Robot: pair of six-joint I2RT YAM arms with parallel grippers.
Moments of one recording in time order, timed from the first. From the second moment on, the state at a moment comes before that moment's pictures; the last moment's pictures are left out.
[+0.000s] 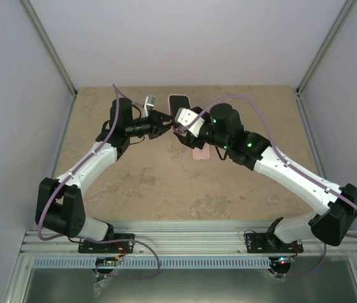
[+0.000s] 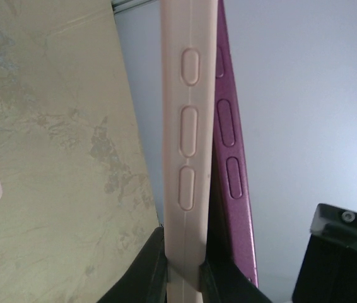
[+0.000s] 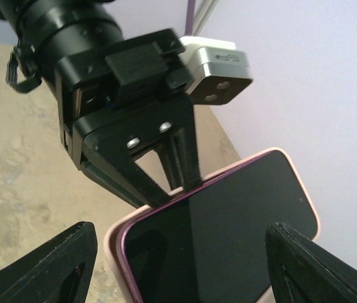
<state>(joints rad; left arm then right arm) -0.33 1.43 1.02 0.15 0.89 -1.06 0.81 1.38 1.32 -0.28 -0.07 -0.53</state>
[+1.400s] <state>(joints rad) -0.32 1.44 0.90 0.30 0.86 -1.19 0.99 1.45 1.03 0.19 0.42 -1.08</state>
